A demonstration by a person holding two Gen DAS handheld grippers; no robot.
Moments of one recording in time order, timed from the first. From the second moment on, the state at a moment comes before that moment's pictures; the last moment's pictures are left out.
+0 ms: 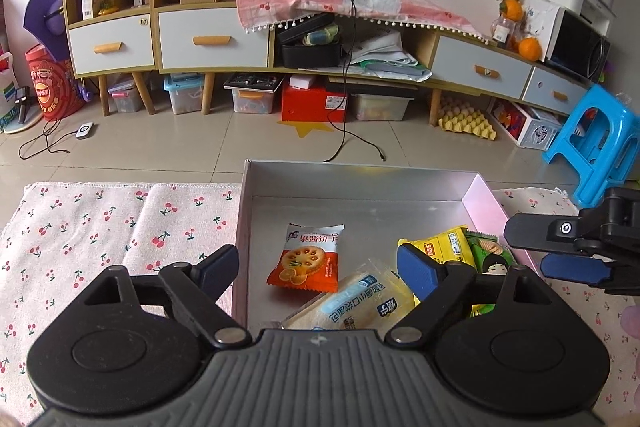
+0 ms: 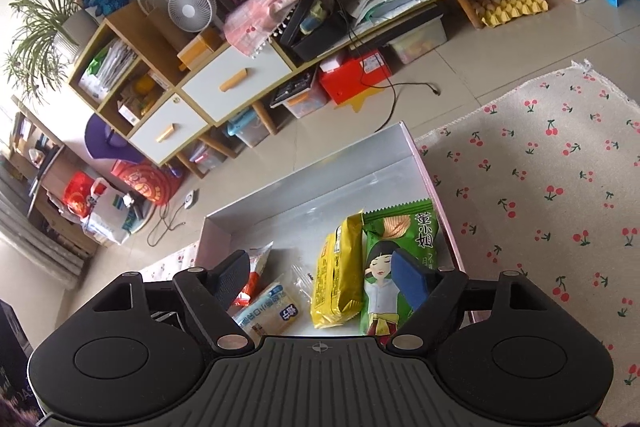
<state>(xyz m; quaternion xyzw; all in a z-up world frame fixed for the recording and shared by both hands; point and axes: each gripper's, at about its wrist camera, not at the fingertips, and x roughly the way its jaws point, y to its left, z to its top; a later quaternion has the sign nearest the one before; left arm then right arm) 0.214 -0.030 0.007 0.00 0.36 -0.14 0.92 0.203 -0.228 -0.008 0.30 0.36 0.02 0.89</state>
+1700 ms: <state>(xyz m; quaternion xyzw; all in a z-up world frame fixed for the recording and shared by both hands) 0.084 0.050 -0.026 0.14 0.40 -0.19 0.89 0.063 -0.141 -0.035 0.00 0.42 0.09 0.90</state>
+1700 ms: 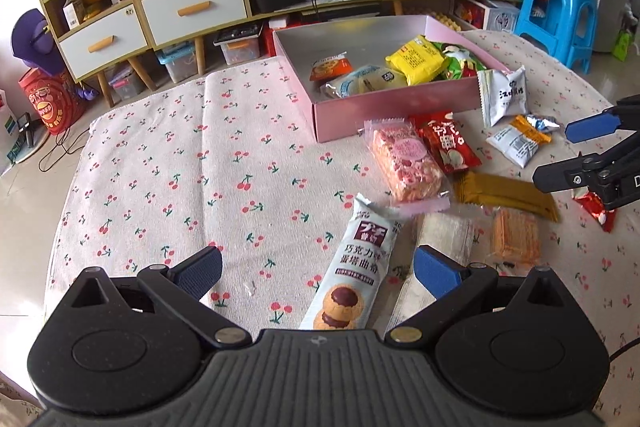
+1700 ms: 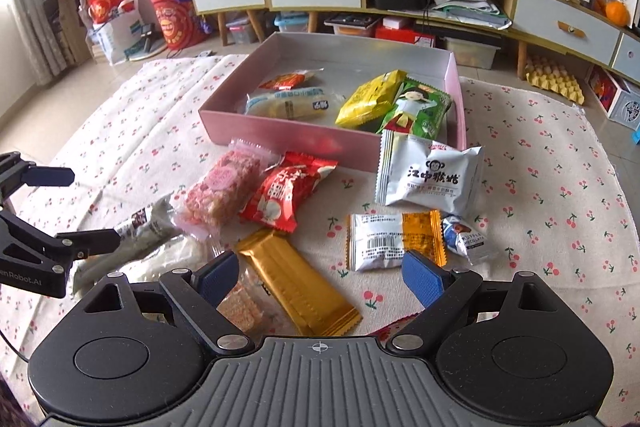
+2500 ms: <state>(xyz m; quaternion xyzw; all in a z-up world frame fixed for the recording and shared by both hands) 0.088 0.068 -0.045 0.09 0.48 -0.20 0.85 0.041 -0.094 -0.065 -0.06 0.44 0.21 0.87</state>
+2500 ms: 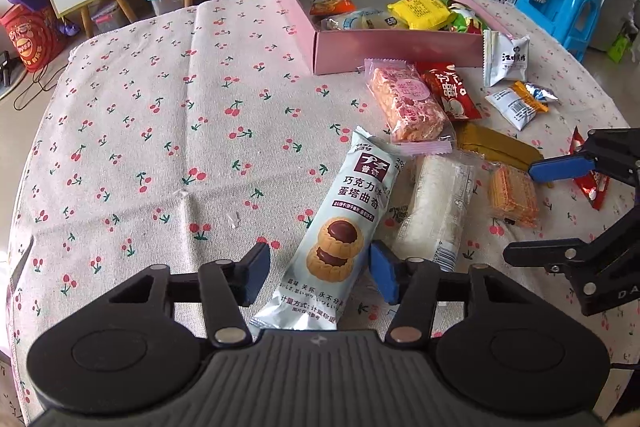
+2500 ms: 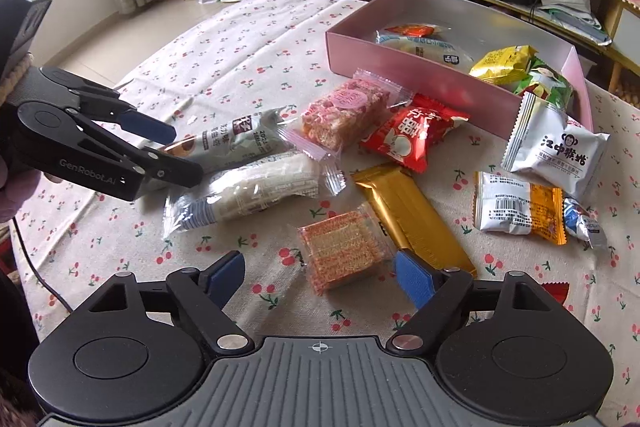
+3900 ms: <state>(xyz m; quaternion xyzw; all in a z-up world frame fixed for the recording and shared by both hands) 0.101 0.082 -0.024 0.02 0.47 -0.17 0.87 0.047 -0.091 -0.049 -0.02 0.44 0.19 0.88</state>
